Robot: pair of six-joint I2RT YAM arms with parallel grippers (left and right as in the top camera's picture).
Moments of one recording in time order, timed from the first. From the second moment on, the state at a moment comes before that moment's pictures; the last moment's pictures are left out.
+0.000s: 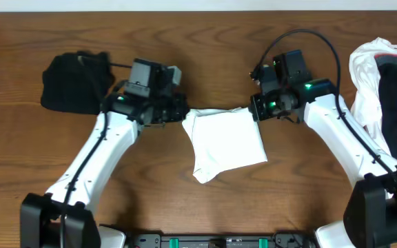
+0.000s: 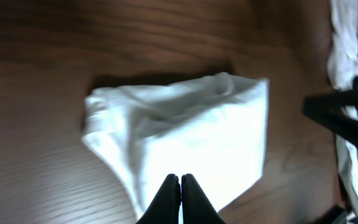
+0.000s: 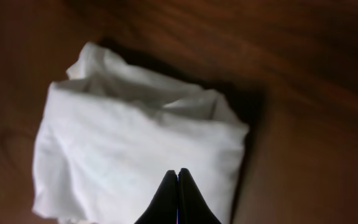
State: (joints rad) left arm -0.30 1.53 1.13 -0.63 0.46 -0.38; right arm 0.27 1.67 1.23 -0.74 -0.35 0.05
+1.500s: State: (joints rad) left arm -0.38 1.73 1.13 -0.60 0.38 -0.38; right arm 0.25 1.86 1.24 -0.66 -0.43 -0.06
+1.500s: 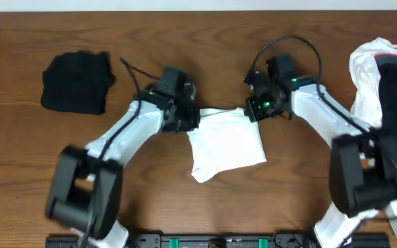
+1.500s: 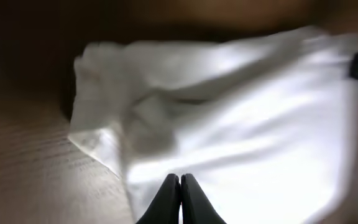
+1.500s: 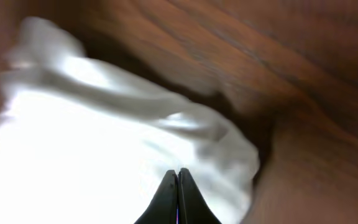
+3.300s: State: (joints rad) left arm -0.46 1.70 0.93 -0.68 0.41 -0.46; right arm 0.25 1.61 0.84 -0.61 -0.41 -0.03
